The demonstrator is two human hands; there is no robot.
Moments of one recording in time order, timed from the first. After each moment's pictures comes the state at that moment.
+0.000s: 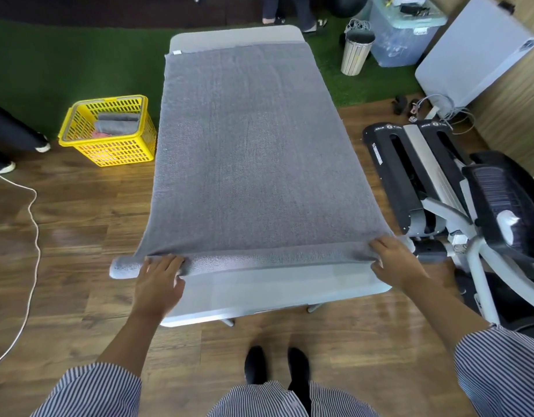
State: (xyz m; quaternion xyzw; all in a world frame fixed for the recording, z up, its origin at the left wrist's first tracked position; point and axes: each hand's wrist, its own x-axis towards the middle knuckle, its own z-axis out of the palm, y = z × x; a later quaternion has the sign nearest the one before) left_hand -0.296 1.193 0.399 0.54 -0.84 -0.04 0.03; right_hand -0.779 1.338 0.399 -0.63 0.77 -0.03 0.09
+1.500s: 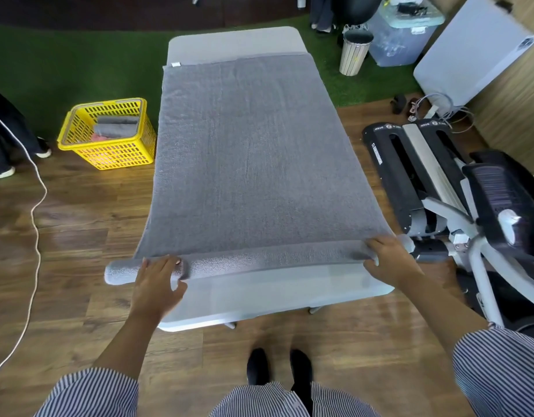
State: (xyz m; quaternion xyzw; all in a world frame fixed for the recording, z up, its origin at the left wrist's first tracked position) left_hand -0.293 1.186 0.399 0.56 -0.82 -0.07 0.06; right_hand -0.767 1.325 0.409 -0.59 0.79 -0.02 0.15
